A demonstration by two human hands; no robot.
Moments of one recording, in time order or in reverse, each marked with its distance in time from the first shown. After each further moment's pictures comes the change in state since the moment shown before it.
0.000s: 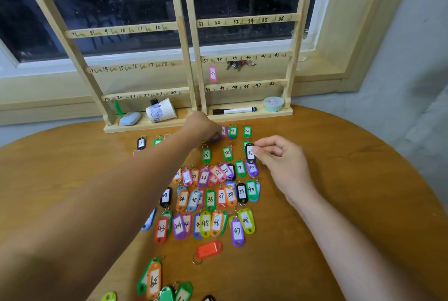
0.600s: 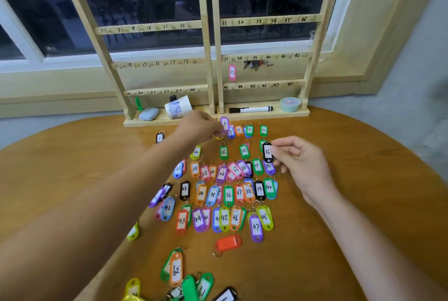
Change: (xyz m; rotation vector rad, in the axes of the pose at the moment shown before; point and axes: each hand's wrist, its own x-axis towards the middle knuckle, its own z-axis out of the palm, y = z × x) left_hand -0.049 -0.038 -0.050 -0.251 0.006 0.160; right_hand -0.001 0.000 0.002 0.048 -0.038 0.021
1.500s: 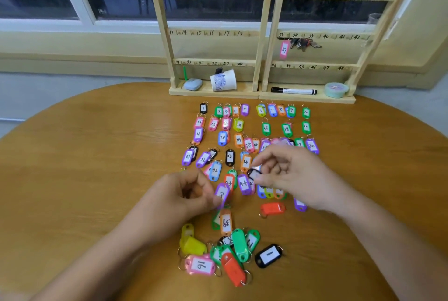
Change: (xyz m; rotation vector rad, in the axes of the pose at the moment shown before) left_hand -0.237 -0.126 -0.074 -0.121 -0.131 0.079; right_hand -0.082 -0.046 0.077 -0.319 -0.670 -0.034
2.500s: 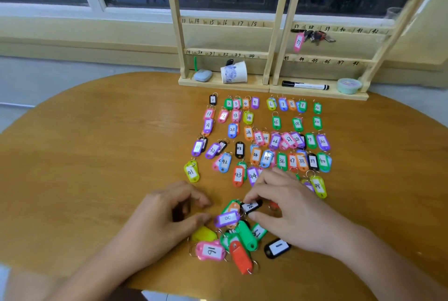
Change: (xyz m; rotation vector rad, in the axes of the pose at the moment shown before) left_hand -0.042 -0.042 -0.010 0.304 0.095 0.230; right_hand -0.035 0.011 0.045 -0.571 -0.145 -0.203
